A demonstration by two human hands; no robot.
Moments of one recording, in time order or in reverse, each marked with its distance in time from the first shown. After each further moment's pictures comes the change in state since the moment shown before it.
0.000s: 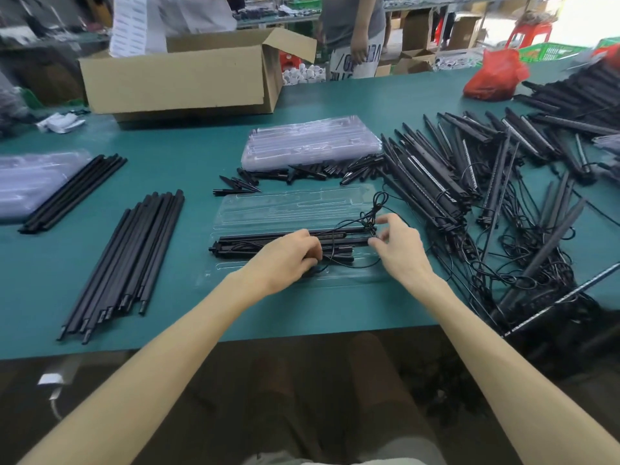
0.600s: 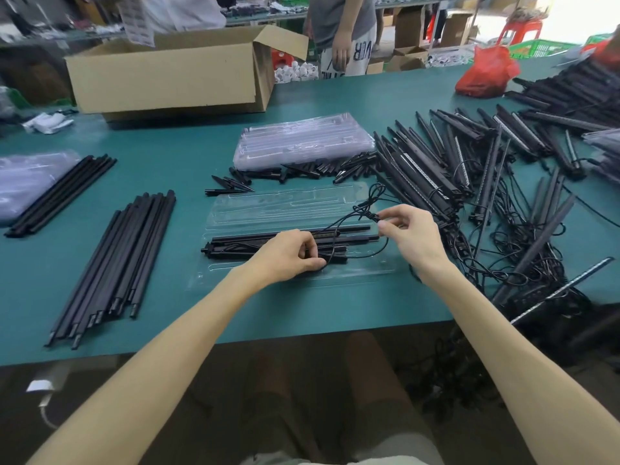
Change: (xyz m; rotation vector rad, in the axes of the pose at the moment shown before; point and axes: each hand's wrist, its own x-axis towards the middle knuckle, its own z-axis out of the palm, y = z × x) left_hand 0.025 -0.010 0.016 -0.212 -0.021 -0.158; right_hand 0.010 0.017 -0.023 0.343 0.085 0.003
